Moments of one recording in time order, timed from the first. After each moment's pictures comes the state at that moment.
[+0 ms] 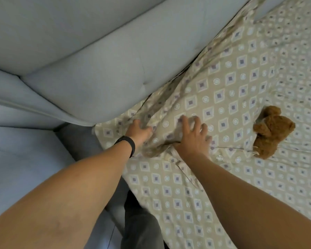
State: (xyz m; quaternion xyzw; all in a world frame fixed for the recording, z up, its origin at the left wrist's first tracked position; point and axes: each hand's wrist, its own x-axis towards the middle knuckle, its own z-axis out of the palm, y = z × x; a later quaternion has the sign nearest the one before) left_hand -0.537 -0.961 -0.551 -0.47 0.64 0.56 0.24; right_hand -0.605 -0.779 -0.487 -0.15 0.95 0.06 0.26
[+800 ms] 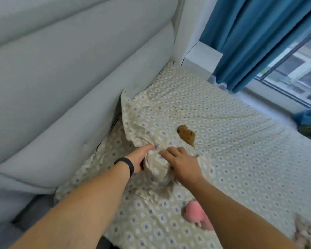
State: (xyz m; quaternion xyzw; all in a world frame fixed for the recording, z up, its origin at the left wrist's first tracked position) left_hand -0.621 -0.778 -0.302 -0.28 0.51 0.72 0.38; right_hand -0.597 -0.587 -0.254 -0.28 0.96 -0.01 0.08
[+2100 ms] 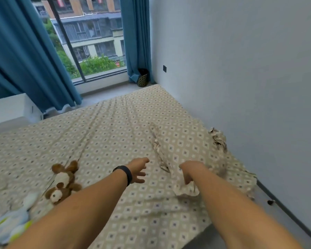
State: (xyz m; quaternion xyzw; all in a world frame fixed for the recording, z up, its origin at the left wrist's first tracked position) left_hand -0.316 -0.024 -0.182 0.04 0.72 0.36 0.60; right_hand -0.141 0.126 -0.184 0.33 0.84 -0.08 0.42
